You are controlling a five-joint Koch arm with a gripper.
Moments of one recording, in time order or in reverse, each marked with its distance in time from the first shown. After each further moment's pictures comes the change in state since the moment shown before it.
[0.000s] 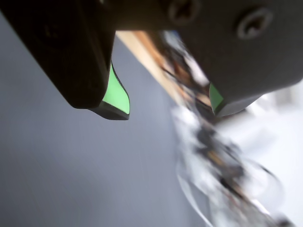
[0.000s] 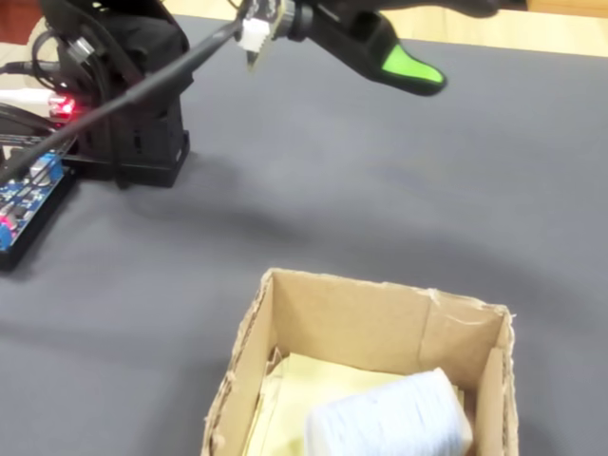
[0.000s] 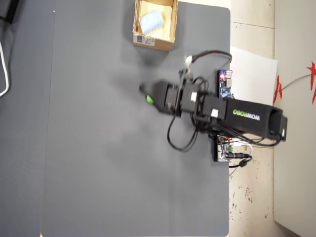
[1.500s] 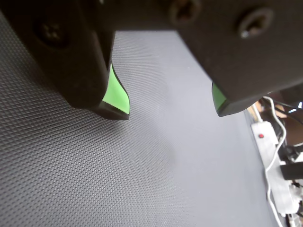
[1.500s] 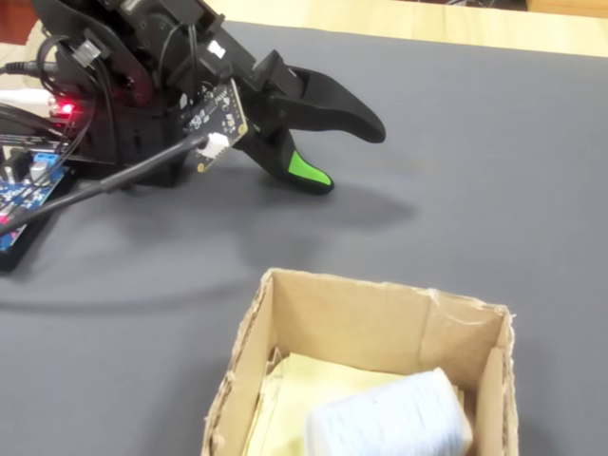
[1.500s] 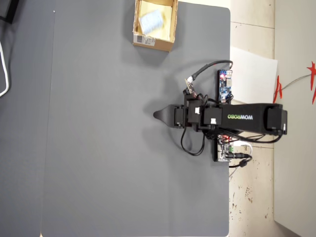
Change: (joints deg) arm -1.1 0.0 31.8 -15.5 8.0
